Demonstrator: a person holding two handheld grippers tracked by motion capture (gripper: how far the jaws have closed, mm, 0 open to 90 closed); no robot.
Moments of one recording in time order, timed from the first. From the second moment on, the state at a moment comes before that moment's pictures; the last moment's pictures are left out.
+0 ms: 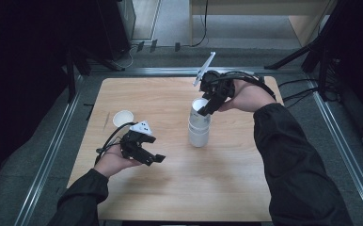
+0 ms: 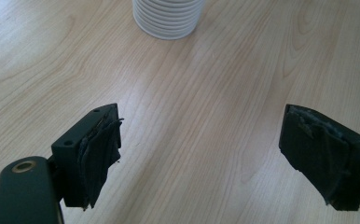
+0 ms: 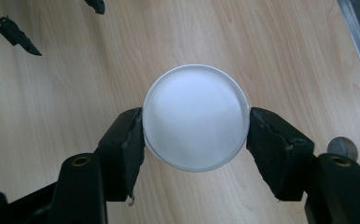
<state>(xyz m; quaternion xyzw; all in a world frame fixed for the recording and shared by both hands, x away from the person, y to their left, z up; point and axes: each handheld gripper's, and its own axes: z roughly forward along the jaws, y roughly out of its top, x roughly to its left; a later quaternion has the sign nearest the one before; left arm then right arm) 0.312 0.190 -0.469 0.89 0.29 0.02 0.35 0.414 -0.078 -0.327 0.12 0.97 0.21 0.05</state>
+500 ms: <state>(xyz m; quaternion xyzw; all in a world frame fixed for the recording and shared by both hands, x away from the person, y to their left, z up) 0.311 0.188 -0.470 0.89 0.29 0.02 0.35 0.417 -0.072 -0.340 0.13 0.97 0.19 0.04</state>
